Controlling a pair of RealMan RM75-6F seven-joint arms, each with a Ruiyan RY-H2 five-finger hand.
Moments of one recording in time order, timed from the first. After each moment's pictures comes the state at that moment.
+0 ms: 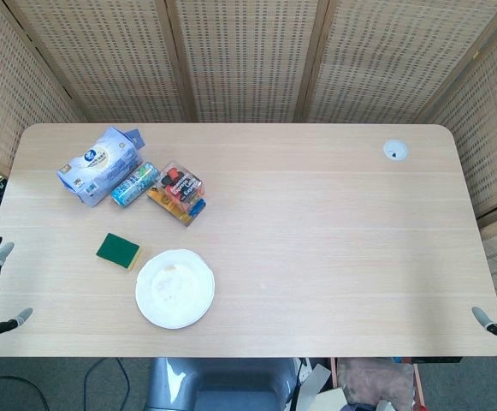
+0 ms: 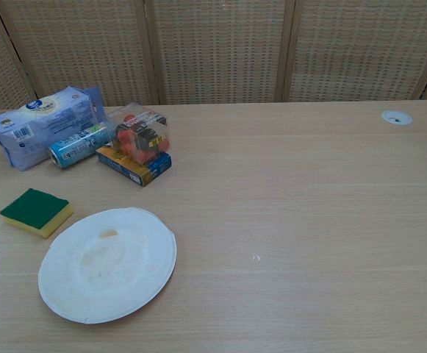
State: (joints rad) left arm -0.02 -1.00 -0.02 -1.82 1.56 1.55 0.13; right arm -0.05 -1.01 0.11 -1.67 -1.55 1.71 0.07
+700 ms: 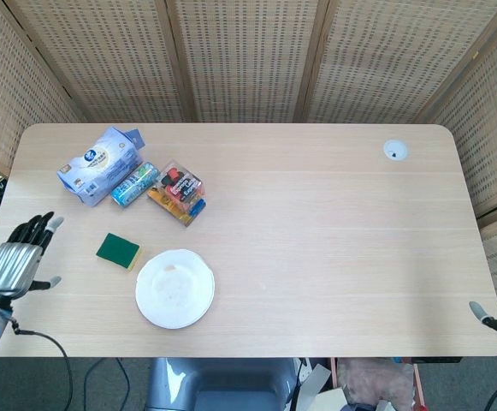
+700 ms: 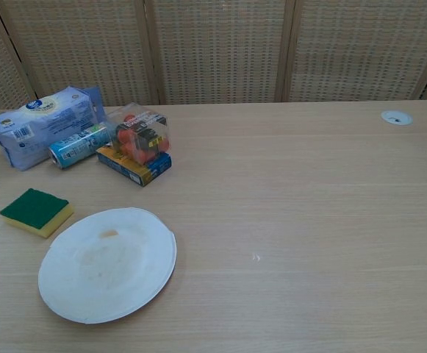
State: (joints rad) left arm -0.31 -1.20 -0.09 -1.40 1.45 1.16 0.10; right arm -0.02 -1.05 0.13 -1.68 -1.49 1.65 -0.03
